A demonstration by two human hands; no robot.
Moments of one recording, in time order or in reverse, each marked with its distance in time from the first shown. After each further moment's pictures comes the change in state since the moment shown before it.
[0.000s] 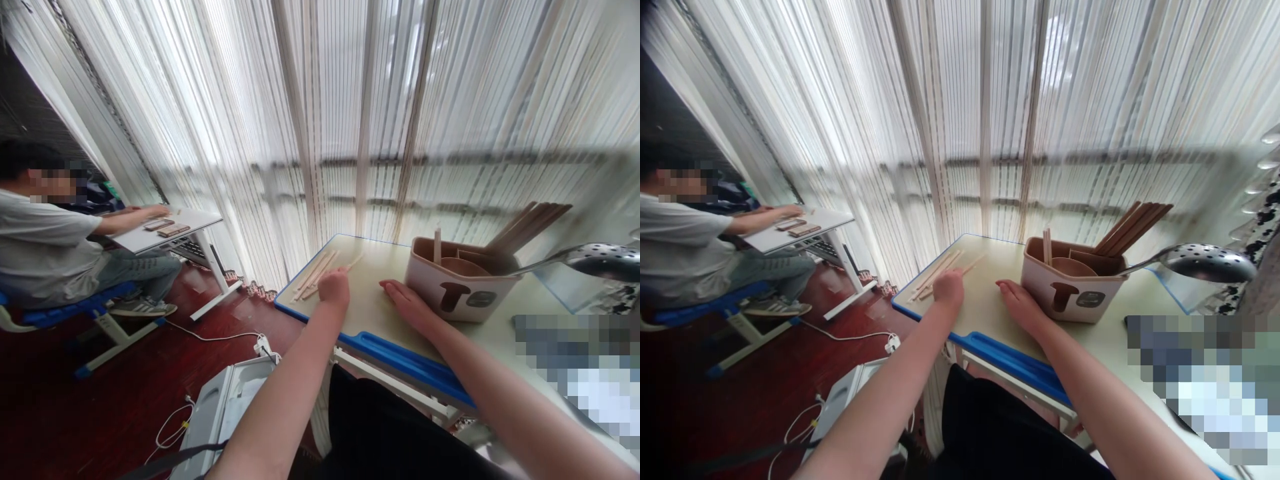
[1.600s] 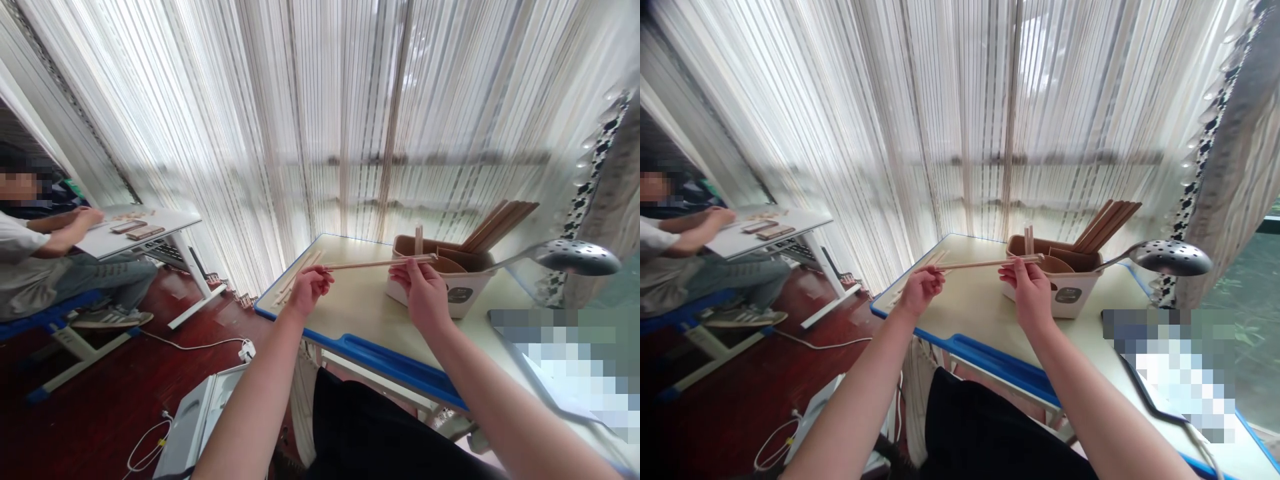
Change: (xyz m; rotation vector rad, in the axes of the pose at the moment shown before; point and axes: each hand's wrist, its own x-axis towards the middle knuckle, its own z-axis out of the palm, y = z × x) left_hand 0.003 -0.024 -0.013 -1.722 -0.256 -0.151; right_hand -0.007 -0.055 -0.028 0.797 0.555 0.001
